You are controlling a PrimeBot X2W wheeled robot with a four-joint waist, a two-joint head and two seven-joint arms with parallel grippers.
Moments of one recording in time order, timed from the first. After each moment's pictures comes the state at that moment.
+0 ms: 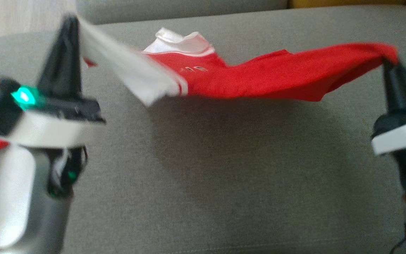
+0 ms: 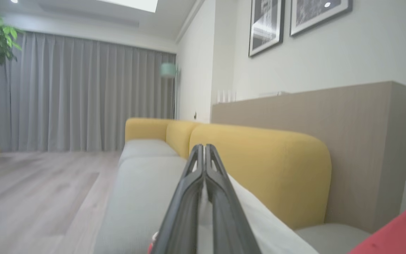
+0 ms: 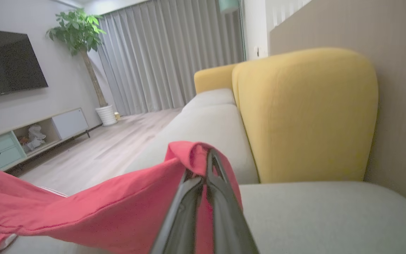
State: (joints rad) left arm -0.39 0.22 -0.20 -0.16 -0.34 0.00 -0.15; right arm -0.24 -0.20 -0.03 -0.18 0.43 0.12 0.23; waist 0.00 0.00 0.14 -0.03
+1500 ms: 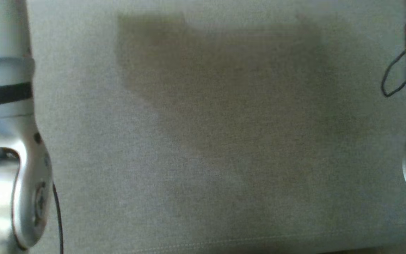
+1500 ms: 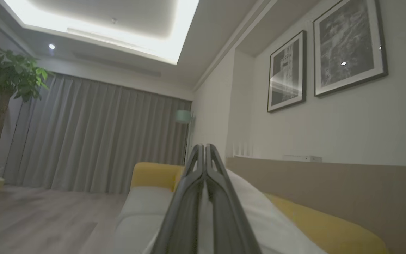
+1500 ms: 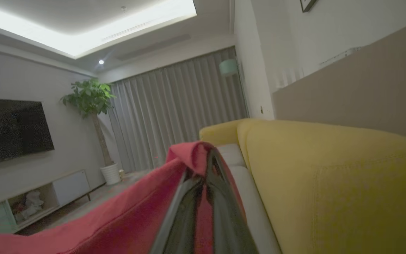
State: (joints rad) left arm -1.31 0.10 -0.09 0.58 -0.30 -0.08 -0.26; right arm -1.30 -0.14 0.09 0.75 0.42 0.12 -0.08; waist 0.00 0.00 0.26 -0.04
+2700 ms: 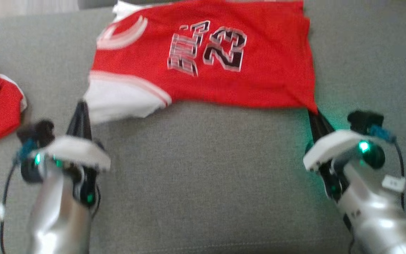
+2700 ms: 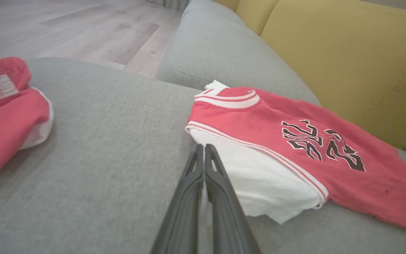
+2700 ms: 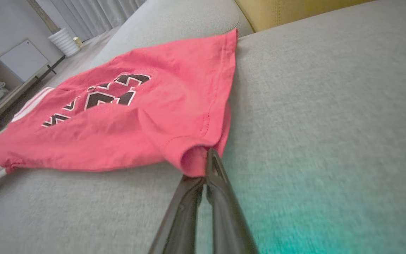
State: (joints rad) left arm -0.53 0.05 0.02 0.78 -0.30 -0.12 -0.26; right arm -0.65 -0.15 0.44 1.03 0.65 0.12 -0.24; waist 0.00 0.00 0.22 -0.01
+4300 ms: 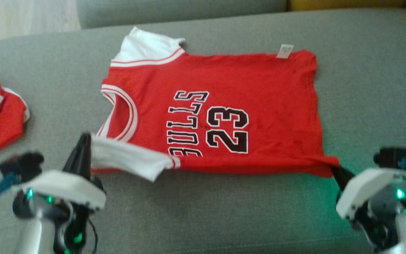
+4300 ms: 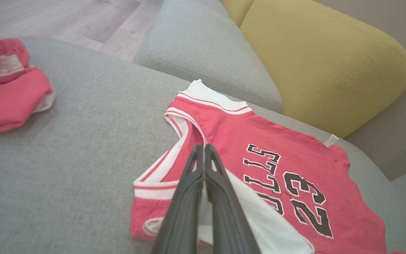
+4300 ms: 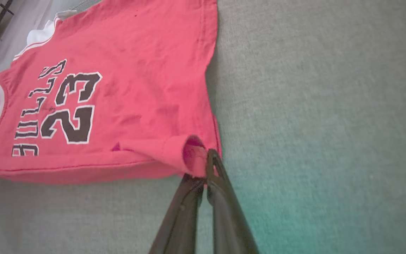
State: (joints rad) left arm 0.00 0.10 -0.05 -0.04 -0.52 0.05 0.11; right arm -0.01 -0.09 -0.06 0.10 0.38 0.12 0.56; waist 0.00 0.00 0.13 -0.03
